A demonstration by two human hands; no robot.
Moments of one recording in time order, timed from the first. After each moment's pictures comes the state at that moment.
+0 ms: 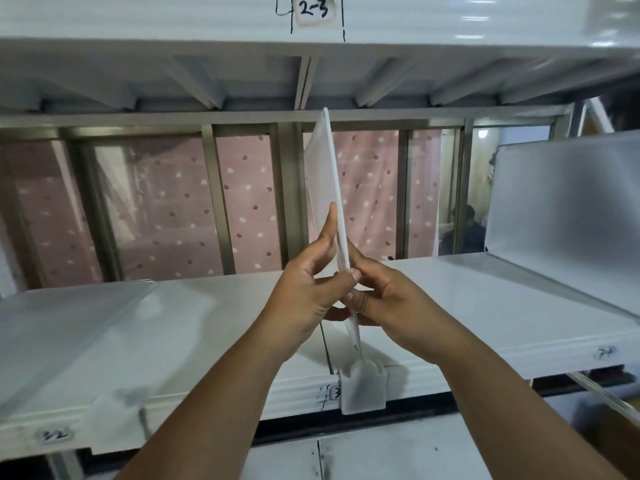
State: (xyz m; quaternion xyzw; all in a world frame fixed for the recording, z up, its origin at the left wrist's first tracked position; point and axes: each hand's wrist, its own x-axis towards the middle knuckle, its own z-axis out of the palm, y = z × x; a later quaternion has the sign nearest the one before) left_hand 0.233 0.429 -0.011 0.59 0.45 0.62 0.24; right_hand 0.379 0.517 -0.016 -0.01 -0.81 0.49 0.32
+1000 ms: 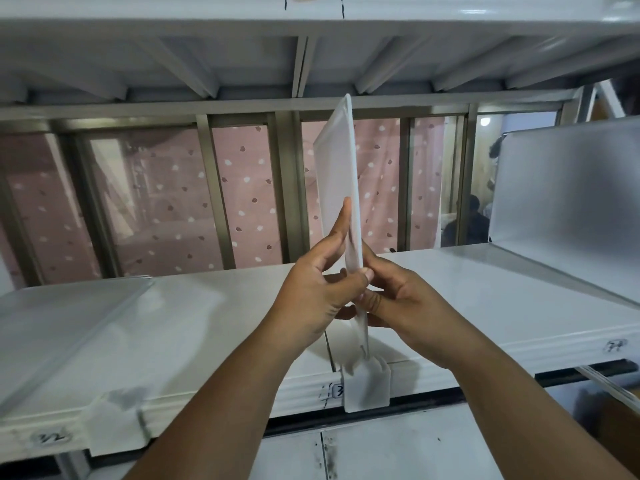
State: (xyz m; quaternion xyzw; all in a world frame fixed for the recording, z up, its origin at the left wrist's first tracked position) left_hand 0.240 0.432 -0.011 0.60 0.46 0.61 0.20; right_hand 0.388 0.519 -0.023 -0.01 -0.80 0.51 0.33
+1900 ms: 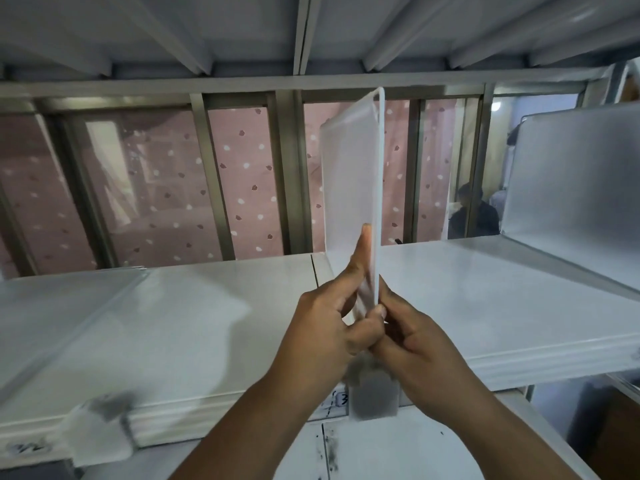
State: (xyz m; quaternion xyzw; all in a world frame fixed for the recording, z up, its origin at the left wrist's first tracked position) left_hand 0.244 0.432 -0.059 0.61 0.58 0.53 0.07; right_hand 0.389 0.502 -0.067 -0.09 -0.80 0.44 0.39
